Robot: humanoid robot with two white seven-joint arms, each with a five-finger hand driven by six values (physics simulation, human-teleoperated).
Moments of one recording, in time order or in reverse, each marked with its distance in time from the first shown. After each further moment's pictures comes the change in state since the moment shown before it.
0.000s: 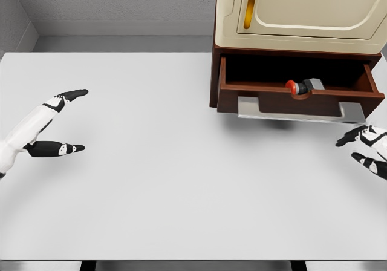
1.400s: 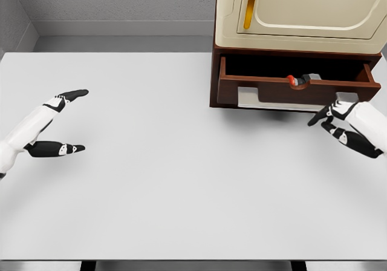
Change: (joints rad) left arm 0.000 0.000 -0.001 0.000 -0.001 0.000 0.000; right arm -0.279 0.041 0.201 -0.030 -0.044 -0.001 0.000
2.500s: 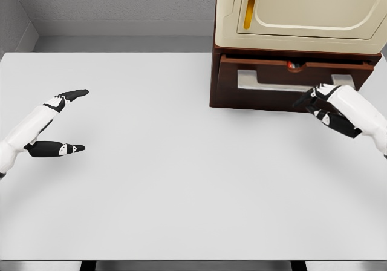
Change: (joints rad) left arm 0.000 0.000 0.000 -0.002 0.000 0.000 0.000; right arm -0.235 0.090 0.147 0.158 0.036 0.000 0.014
